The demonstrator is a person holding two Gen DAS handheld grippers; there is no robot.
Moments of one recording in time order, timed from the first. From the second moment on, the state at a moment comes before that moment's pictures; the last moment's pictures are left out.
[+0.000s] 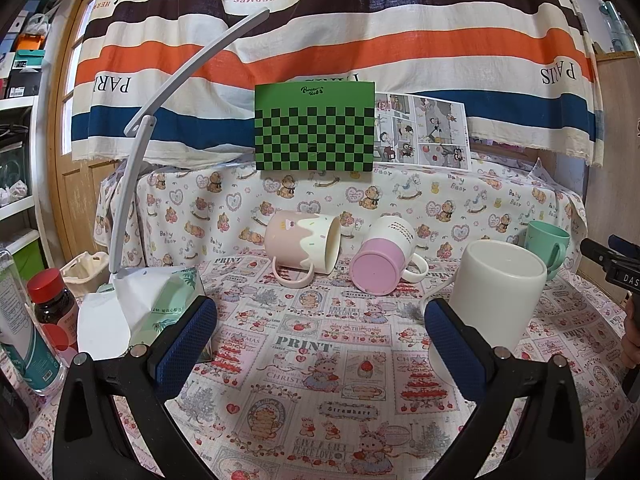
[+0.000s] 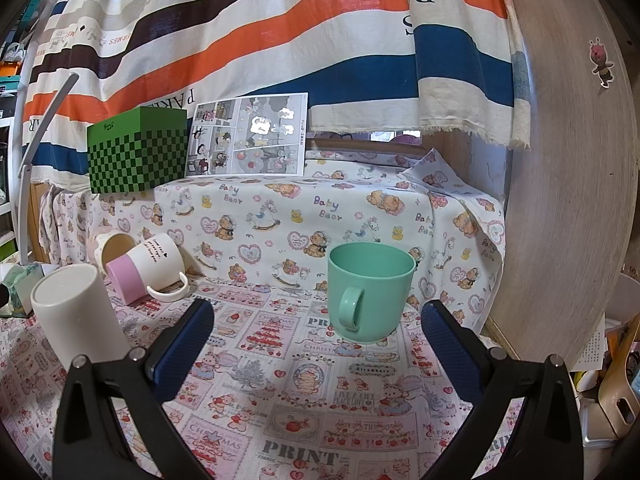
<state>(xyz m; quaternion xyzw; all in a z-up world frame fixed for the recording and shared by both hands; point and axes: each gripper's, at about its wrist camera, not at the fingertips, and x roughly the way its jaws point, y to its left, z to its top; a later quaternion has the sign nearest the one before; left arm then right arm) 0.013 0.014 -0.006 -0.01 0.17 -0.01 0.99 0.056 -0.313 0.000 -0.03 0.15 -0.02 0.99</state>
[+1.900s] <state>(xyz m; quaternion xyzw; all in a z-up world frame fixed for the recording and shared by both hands) 0.013 0.014 -0.003 -0.01 0.17 -0.01 0.99 0.056 -0.313 0.001 -0.03 0.15 -0.02 0.99</state>
